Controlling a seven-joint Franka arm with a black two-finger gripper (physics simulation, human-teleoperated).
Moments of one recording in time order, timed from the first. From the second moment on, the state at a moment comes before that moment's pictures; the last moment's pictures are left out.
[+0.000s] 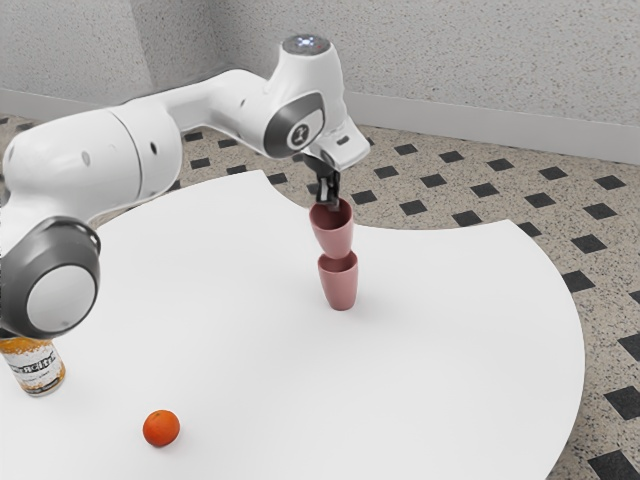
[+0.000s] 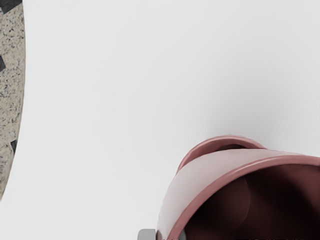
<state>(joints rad) -0.23 0.61 0.06 -1.20 0.13 2.04 0.99</state>
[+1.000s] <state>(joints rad) -0.19 0.66 0.06 -1.20 0.05 2.01 1.03</state>
